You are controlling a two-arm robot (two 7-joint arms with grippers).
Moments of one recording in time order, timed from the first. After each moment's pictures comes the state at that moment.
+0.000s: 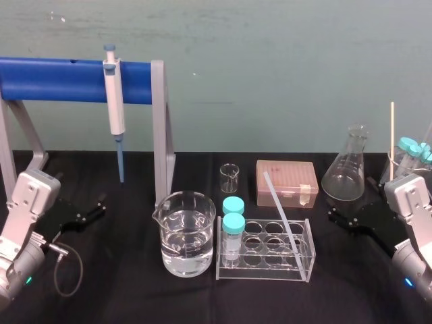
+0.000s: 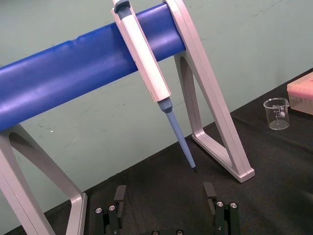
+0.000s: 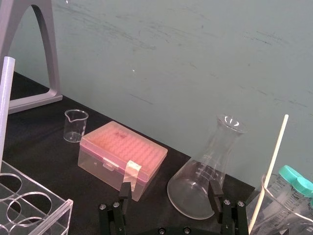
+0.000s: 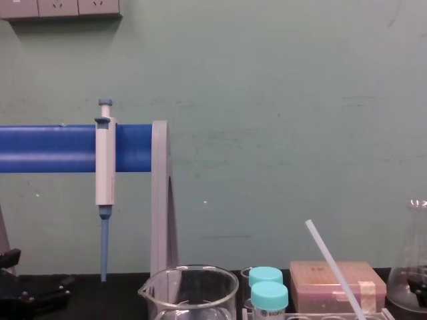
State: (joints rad) left arm -0.20 0.60 0.45 -1.41 -0.25 -0.12 0.03; right arm 0.20 0.60 -0.45 -1.41 0.25 -0.12 -0.03
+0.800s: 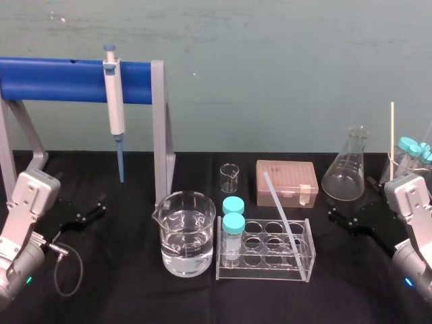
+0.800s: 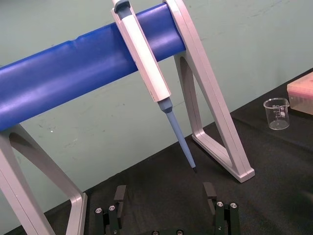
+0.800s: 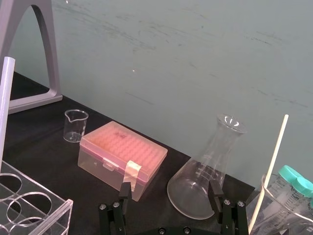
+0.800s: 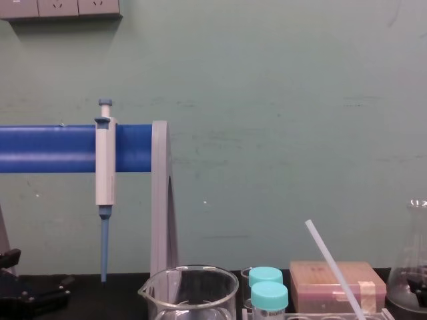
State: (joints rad) left arm -0.20 0.60 0.45 -1.41 -0.25 -0.12 0.03; right arm 0.20 0.60 -0.45 -1.41 0.25 -0.12 -0.03
